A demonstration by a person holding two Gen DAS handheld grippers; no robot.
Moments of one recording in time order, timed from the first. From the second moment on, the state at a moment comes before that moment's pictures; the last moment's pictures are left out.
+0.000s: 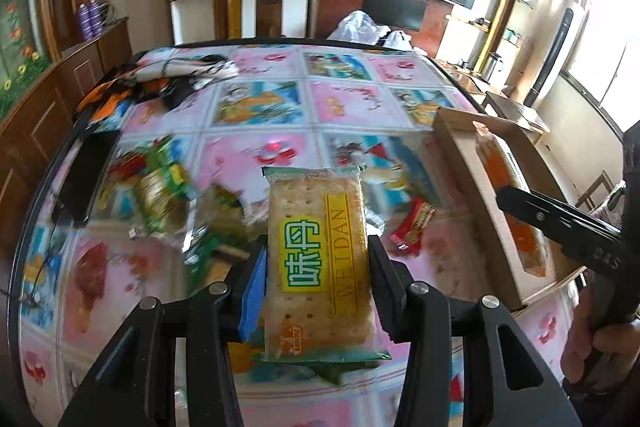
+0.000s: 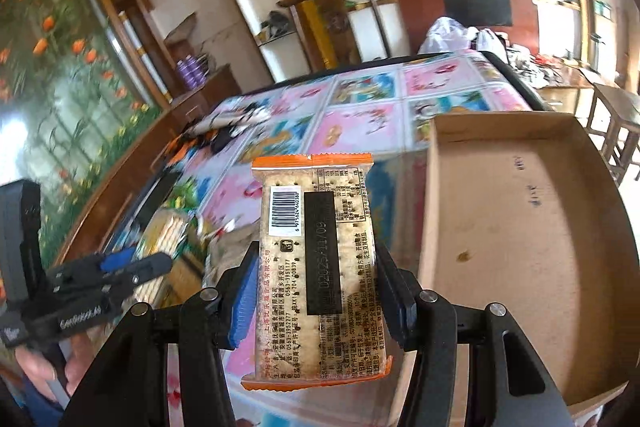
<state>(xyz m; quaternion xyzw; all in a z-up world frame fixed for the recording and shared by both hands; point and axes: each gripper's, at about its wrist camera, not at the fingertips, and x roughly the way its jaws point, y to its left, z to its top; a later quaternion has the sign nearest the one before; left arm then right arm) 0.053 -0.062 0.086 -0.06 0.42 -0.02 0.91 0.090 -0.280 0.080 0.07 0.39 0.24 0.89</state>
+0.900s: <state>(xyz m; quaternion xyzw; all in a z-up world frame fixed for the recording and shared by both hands) 0.204 -0.269 0.040 -0.05 0.47 -0.12 0.87 0.213 -0.422 0.054 0.18 0.43 0.08 0.88</state>
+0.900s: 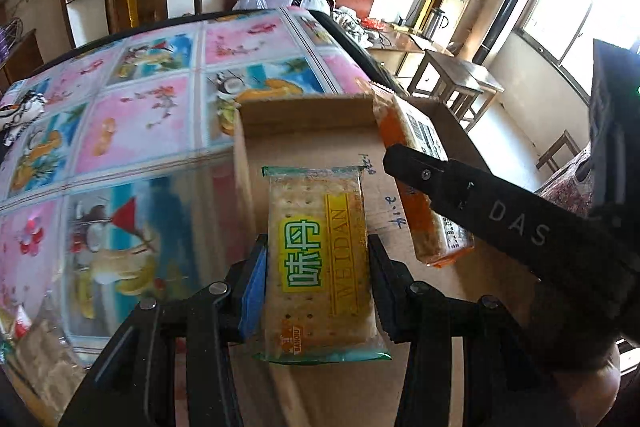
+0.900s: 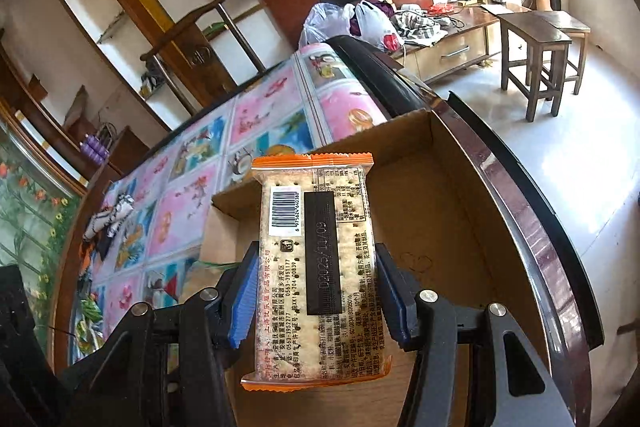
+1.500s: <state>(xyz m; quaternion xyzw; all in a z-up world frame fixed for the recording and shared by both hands) 0.205 -0.287 0.020 -0.03 0.49 -0.12 0.86 0.221 -0.424 0.035 0.15 0.46 0.04 0.87</state>
